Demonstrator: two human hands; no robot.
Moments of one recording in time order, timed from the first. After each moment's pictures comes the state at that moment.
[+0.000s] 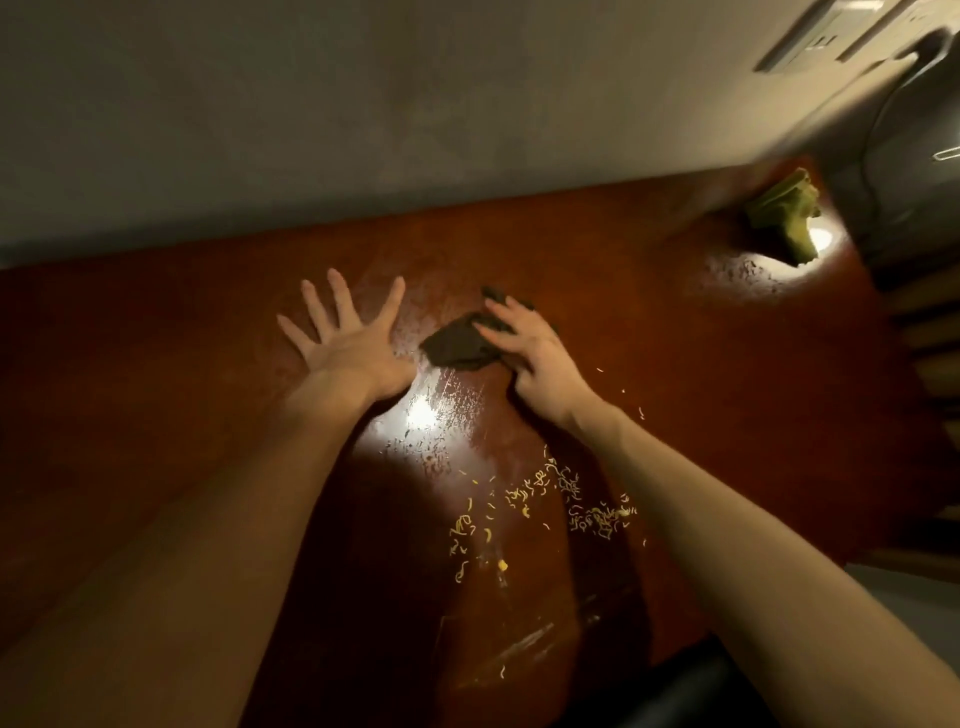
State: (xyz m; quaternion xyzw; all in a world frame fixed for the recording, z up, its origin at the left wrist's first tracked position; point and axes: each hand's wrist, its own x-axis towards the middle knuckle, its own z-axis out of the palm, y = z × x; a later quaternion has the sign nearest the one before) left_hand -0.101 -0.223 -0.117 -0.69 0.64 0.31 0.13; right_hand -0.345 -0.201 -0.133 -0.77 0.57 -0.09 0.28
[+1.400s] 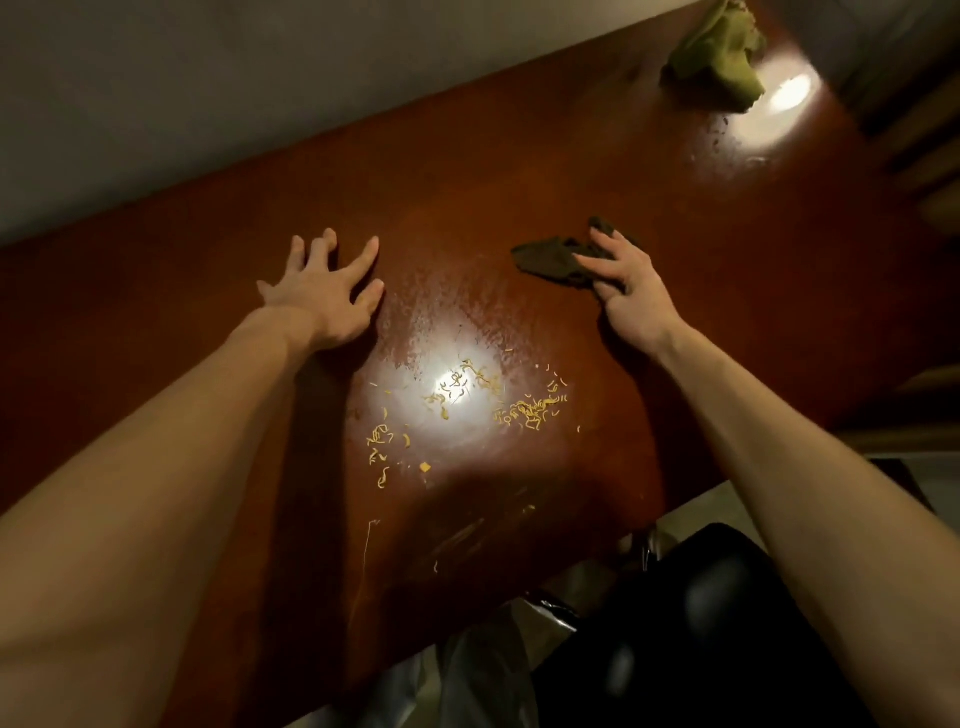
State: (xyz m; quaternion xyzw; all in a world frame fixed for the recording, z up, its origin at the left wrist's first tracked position) left_hand -0.164 -0.183 -0.104 -0.63 0.71 0.24 0.18; right_hand -0.526 -0.115 -0.135 -0.60 0.72 -0.18 0.30
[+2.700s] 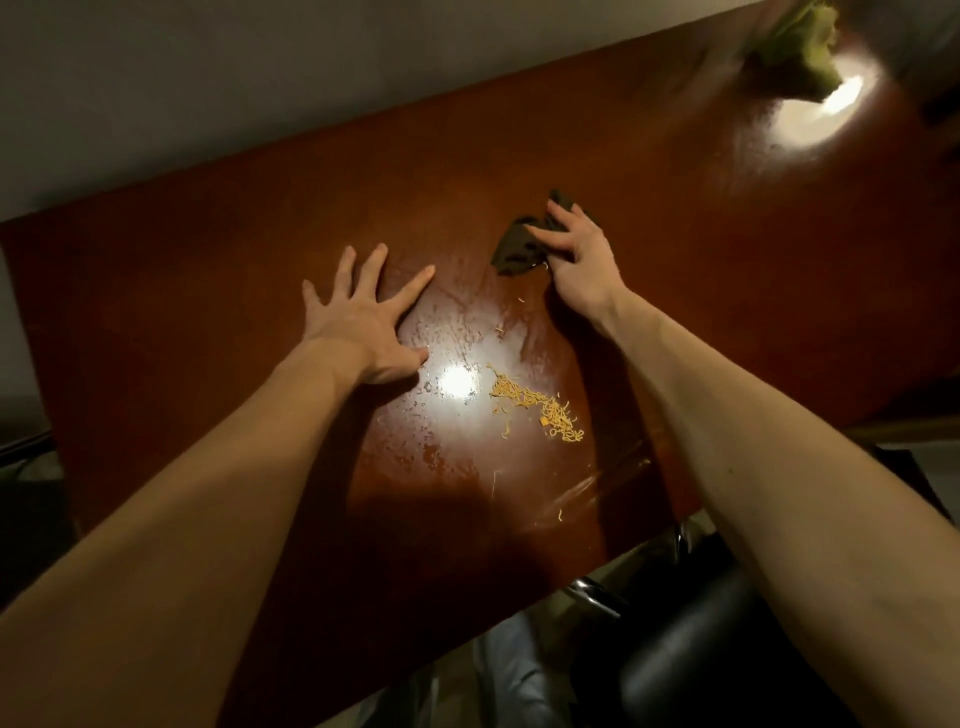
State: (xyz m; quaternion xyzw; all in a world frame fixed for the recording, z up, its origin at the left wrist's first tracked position) left_hand -0.058 -0.124 -0.115 -0.56 0.78 0.19 0.23; right_hand -0.345 -0.145 -0.153 -0.61 0.71 -0.19 0.29
